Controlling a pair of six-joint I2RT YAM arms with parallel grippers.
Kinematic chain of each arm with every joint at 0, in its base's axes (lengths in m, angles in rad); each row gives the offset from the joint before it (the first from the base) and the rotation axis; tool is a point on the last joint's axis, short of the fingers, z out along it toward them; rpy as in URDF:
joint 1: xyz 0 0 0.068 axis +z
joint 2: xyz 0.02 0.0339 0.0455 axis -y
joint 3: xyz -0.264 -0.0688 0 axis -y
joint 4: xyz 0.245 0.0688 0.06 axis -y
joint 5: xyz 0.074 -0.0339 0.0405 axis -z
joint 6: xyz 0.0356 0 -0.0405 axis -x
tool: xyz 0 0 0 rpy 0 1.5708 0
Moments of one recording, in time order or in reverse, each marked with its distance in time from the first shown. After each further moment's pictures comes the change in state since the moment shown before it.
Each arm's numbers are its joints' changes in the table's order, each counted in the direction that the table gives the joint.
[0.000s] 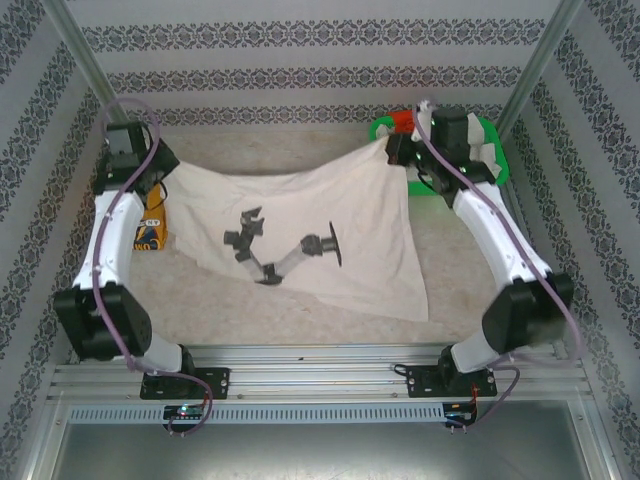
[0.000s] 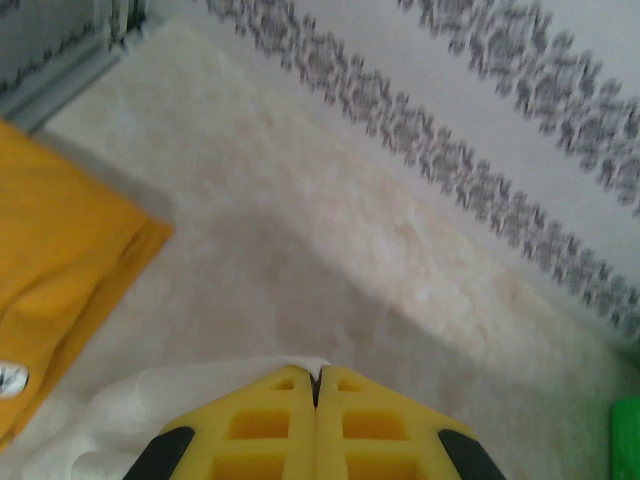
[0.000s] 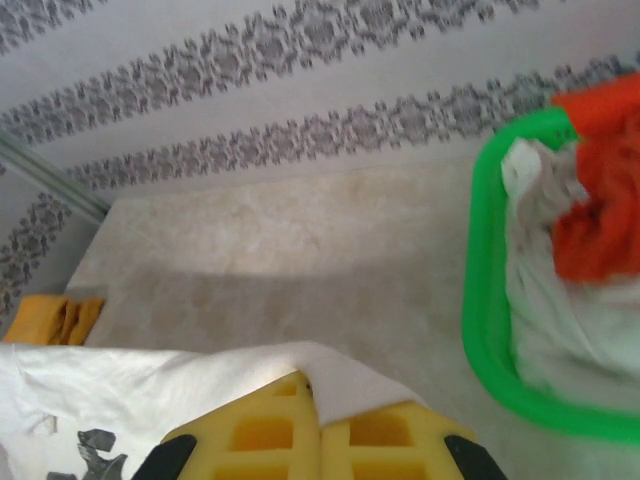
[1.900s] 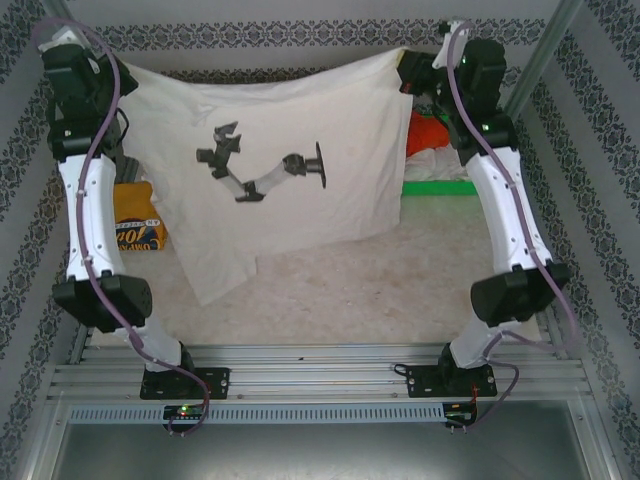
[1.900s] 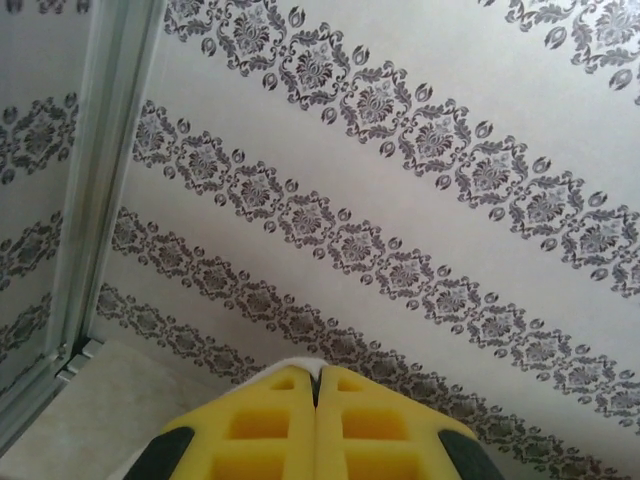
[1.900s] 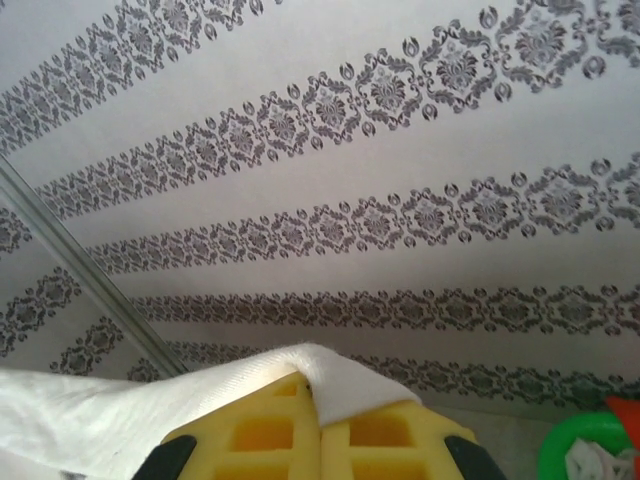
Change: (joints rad) left arm 0.062 -0.188 0.644 0.016 -0.016 -0.093; right arm -0.037 -0.164 0.553 0.017 -0.060 -0.038
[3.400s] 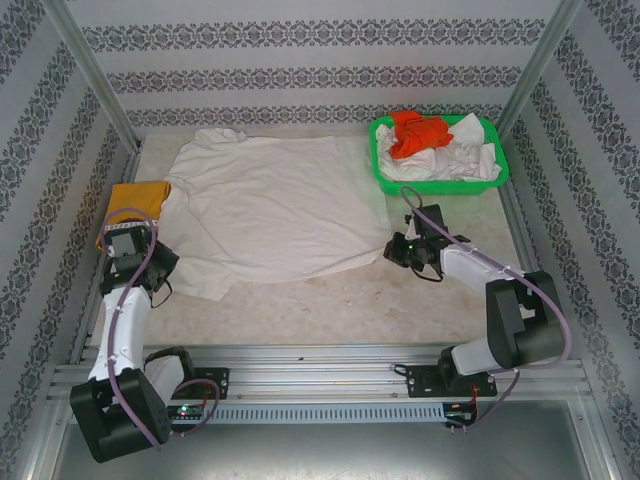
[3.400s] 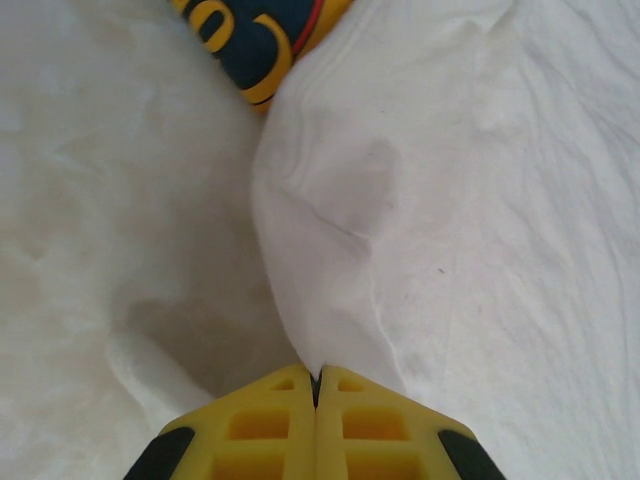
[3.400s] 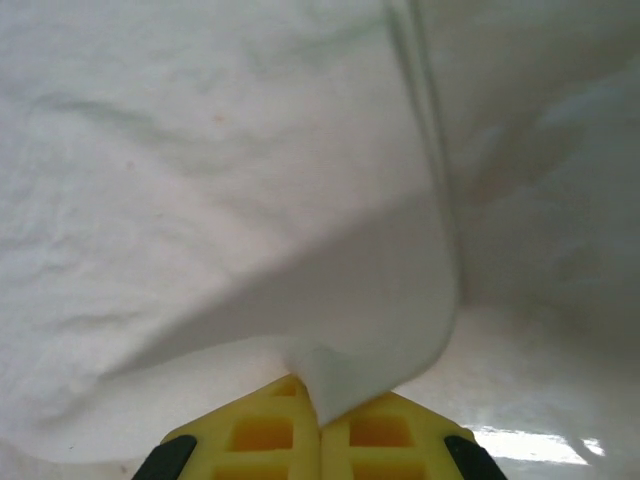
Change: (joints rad) left arm 0.100 0.766 -1.513 -0.024 0.073 0.230; right arm 0.035 0.295 -1.366 0.081 0.027 -0.202
